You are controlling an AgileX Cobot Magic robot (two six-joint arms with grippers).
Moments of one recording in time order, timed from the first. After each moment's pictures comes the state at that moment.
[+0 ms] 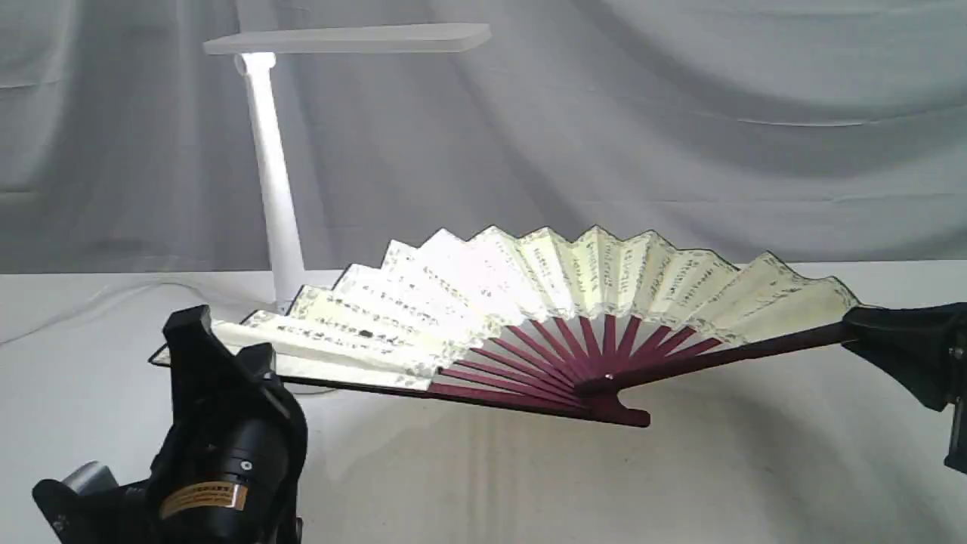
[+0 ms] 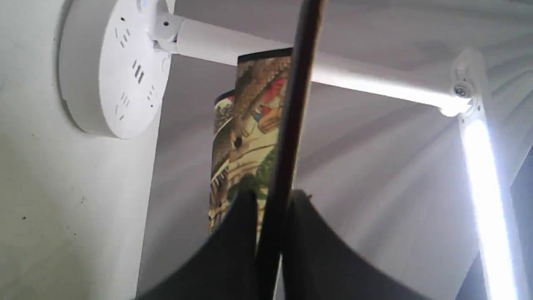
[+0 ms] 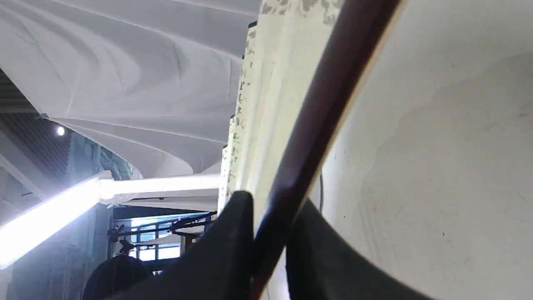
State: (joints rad) left arm -0.90 1.82 -0.67 -1.18 -1.18 -1.28; right arm -0.61 1.90 -0.81 1.77 1.20 -1.03
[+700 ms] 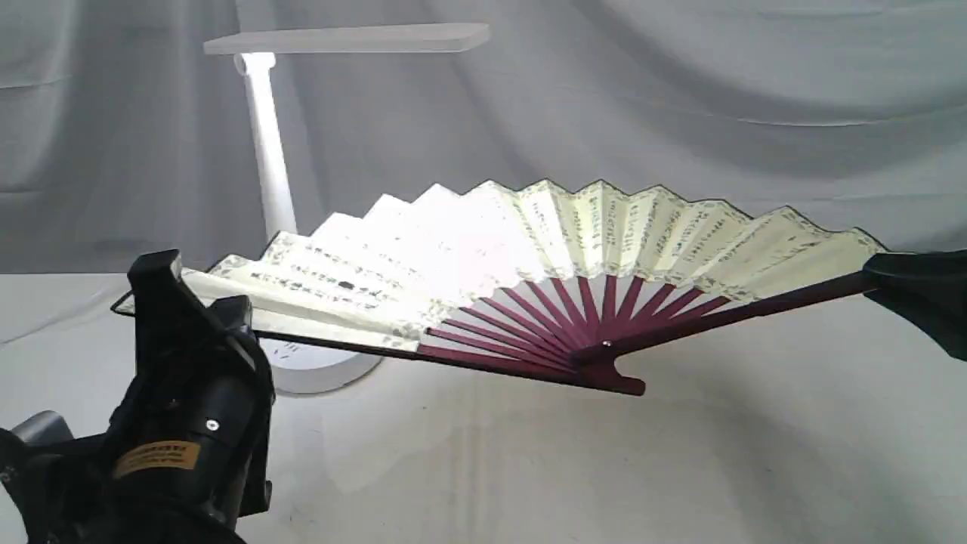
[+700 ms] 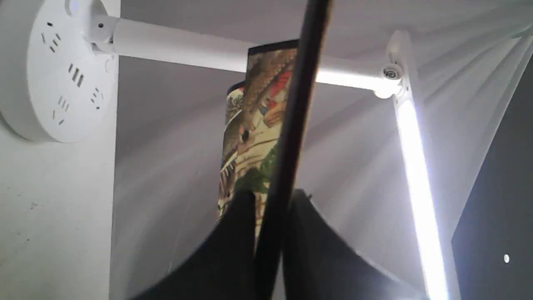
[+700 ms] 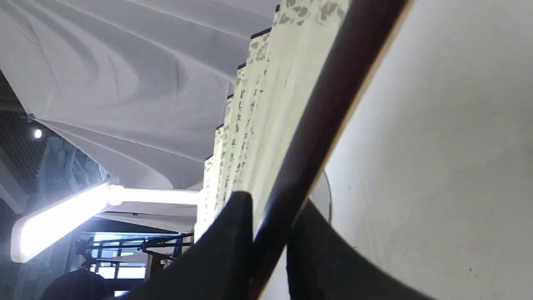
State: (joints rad) left arm -0.90 1.68 -0.66 -1.19 -1.17 -1.11; right arm -0.60 1.72 -0.81 1.77 1.10 -1.00
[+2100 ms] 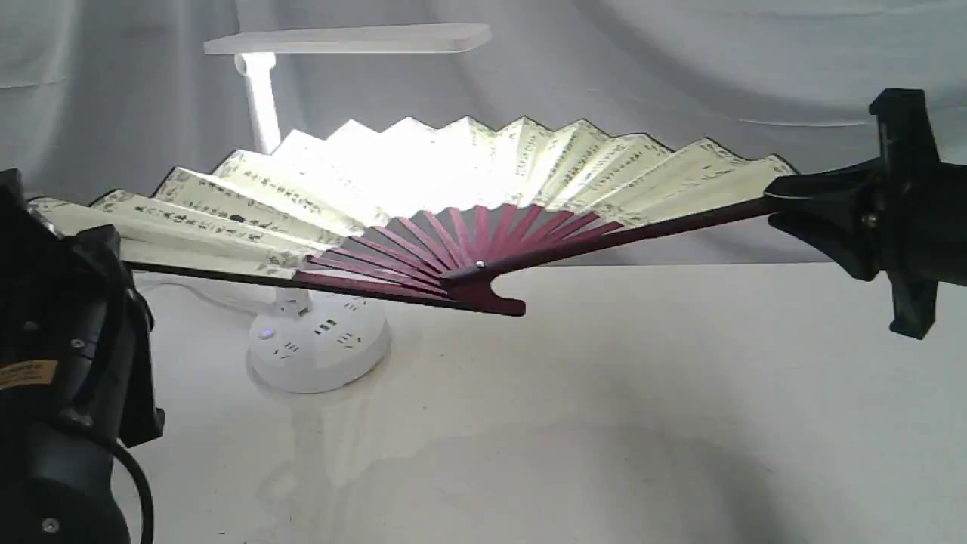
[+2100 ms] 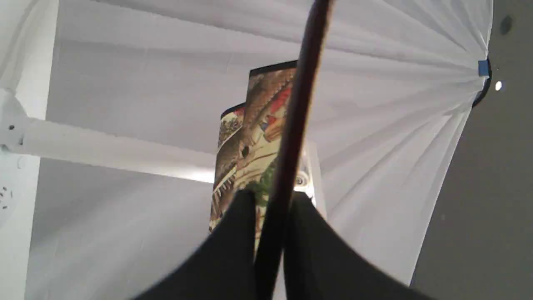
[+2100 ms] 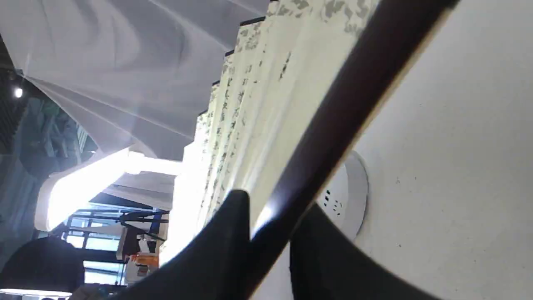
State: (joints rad) left arm -0.75 1.52 -0.66 -1.21 -1.18 -1.01; right arm -0.32 1.58 -0.90 1.77 0.86 -0.87
